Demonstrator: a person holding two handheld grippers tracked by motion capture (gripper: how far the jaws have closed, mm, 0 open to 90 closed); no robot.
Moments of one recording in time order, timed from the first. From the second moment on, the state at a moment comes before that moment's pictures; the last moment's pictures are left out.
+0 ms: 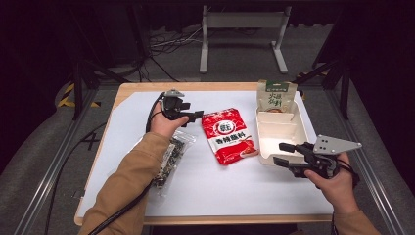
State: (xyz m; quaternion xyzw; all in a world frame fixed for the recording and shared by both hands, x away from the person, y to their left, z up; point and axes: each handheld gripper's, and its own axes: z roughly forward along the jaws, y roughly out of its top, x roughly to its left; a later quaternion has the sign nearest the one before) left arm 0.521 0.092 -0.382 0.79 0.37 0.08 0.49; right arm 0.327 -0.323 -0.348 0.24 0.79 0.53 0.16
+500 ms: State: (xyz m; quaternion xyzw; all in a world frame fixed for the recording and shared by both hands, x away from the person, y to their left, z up) left arm 0.536 0.079 -0.399 0.79 0.40 0.08 0.46; right arm 0.319 -0.326 -0.346 0.24 0.79 0.54 0.17
